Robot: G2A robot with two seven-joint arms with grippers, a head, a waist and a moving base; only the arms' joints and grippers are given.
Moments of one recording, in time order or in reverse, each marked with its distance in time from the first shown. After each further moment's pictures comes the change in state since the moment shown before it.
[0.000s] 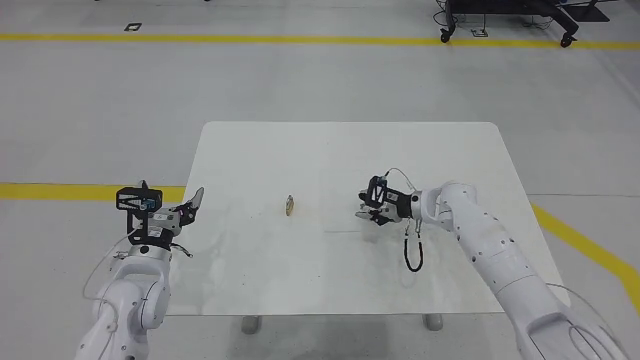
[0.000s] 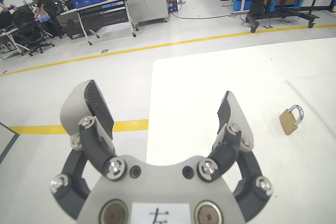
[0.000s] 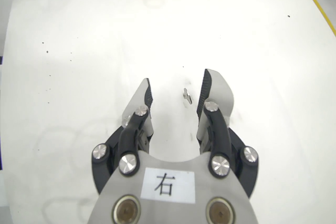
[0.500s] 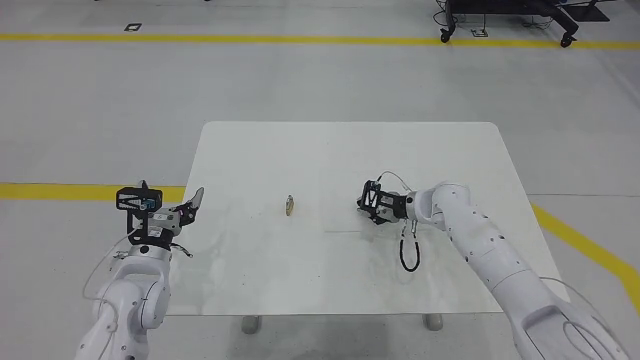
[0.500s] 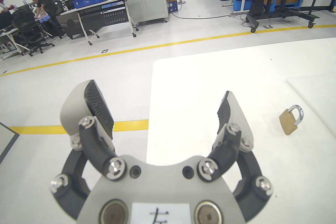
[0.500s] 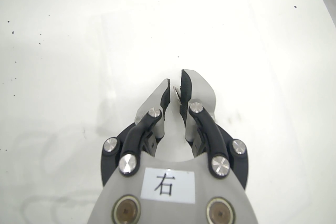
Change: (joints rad) left arm 0.000 0.000 0.000 0.000 0.000 0.000 0.000; right arm 0.036 -0.007 -0.067 0.054 -0.082 0.055 -0.049
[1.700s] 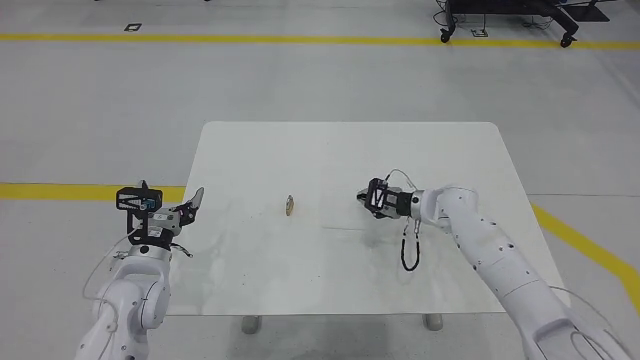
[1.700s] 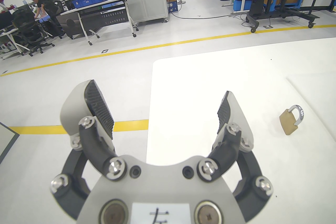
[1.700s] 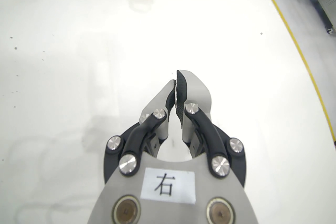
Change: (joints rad) left arm 0.000 0.000 0.000 0.000 0.000 0.000 0.000; right arm -0.098 0.059 0.086 -0.168 -0.061 0.041 -0.175
